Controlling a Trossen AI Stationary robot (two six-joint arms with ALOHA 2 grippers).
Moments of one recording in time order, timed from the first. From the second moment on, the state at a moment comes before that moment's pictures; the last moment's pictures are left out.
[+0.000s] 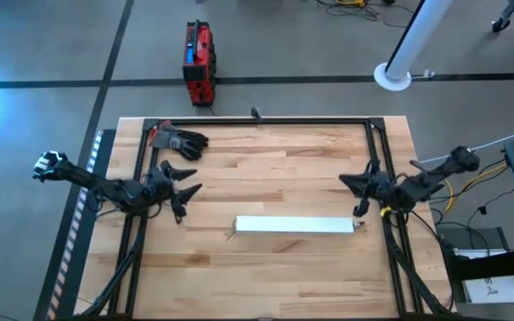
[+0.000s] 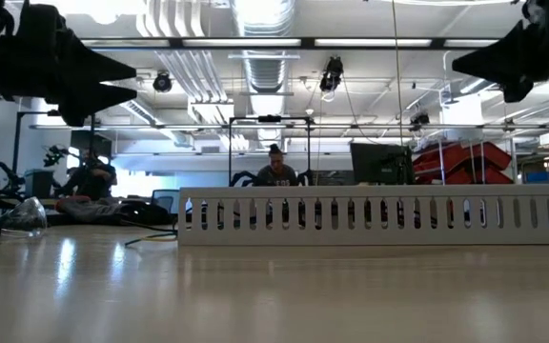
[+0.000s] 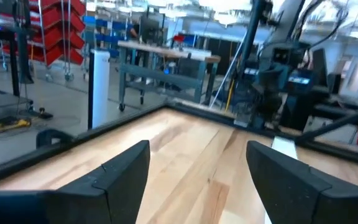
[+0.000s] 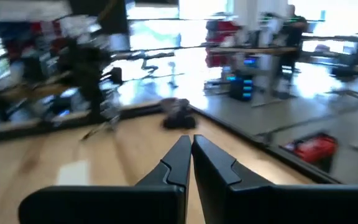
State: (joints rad) left arm -0.34 0.38 0.02 0.43 -0.75 -0.15; right arm 0.52 0.15 0.11 0.11 0.86 0.01
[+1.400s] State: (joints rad) left arm -0.30 0.11 0.02 0.15 -0.71 -0.20; right arm 0.10 0.00 0.26 -0.14 0.20 -0.10
